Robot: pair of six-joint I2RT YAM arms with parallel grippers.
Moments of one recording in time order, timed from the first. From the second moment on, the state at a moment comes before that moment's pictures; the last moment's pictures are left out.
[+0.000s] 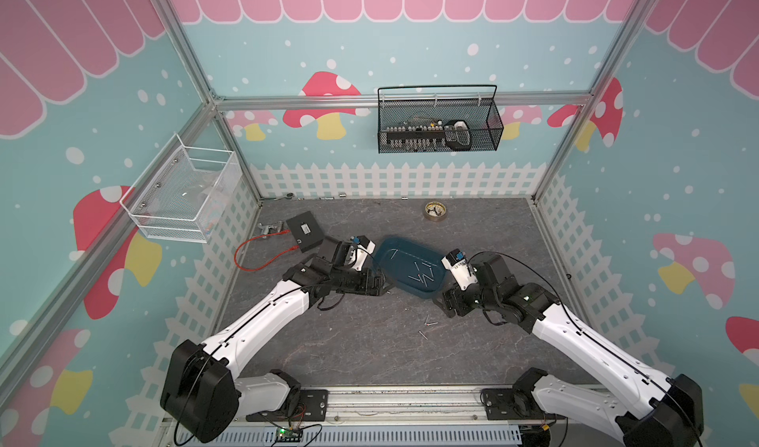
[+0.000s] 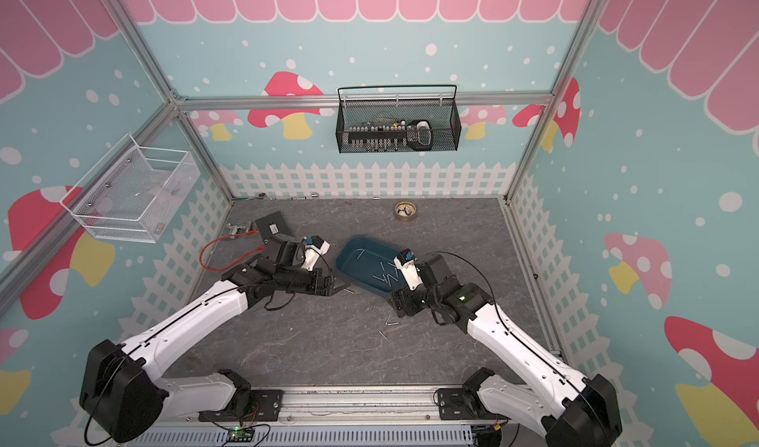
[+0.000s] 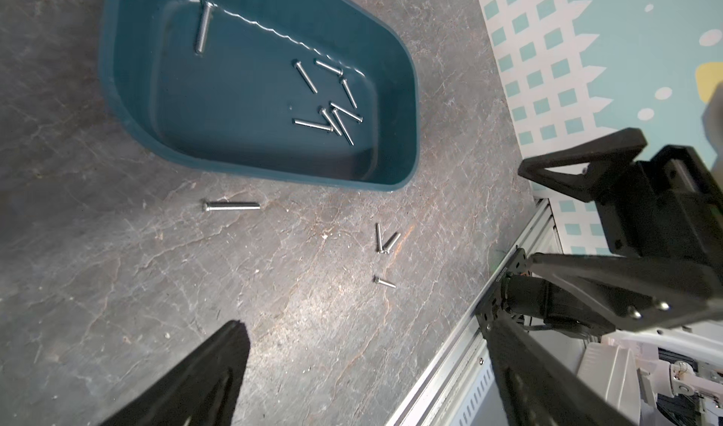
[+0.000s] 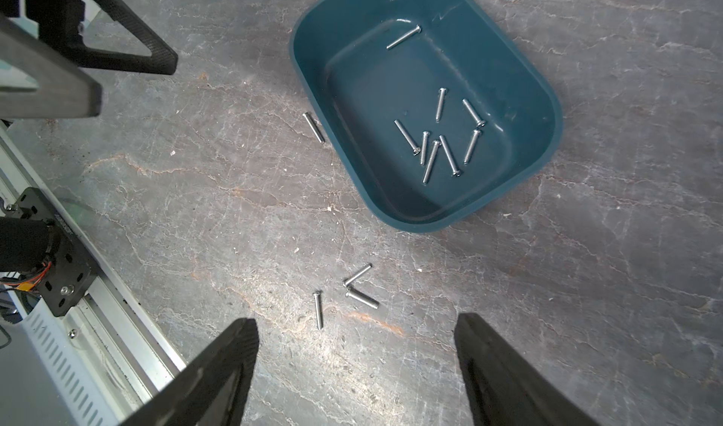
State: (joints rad) left arm -0.49 1.24 0.92 -0.51 0.52 -0.40; right arm 0.62 1.05 0.84 -0.64 -0.16 0.14
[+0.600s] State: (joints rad) left arm -0.51 1.06 0.69 -0.45 0.60 -0.44; right arm 0.85 1.23 0.73 -0.57 -0.08 0.25
